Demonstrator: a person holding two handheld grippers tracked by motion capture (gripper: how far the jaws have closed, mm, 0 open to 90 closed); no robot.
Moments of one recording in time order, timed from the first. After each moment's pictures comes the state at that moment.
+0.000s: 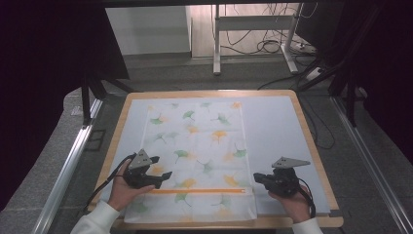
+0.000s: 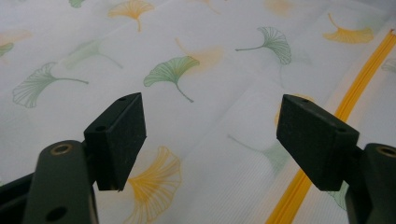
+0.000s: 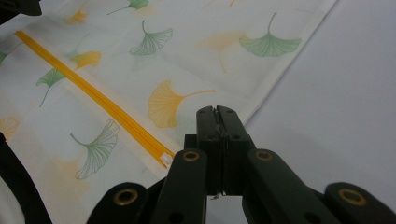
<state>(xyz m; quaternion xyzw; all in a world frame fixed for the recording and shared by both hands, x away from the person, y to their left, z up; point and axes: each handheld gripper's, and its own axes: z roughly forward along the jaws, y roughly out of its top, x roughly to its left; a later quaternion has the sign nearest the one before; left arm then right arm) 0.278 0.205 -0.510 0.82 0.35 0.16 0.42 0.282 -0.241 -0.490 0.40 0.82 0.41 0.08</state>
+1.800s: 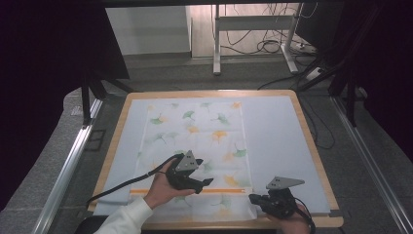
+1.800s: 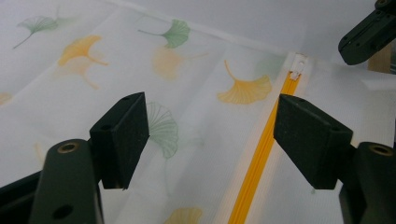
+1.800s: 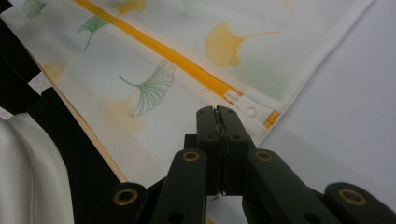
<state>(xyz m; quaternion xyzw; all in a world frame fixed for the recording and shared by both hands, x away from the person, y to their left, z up) 0.284 0.088 -0.490 0.86 0.23 0.12 0.43 0.235 -0.229 -0.507 0.37 0.84 0.39 0.05</state>
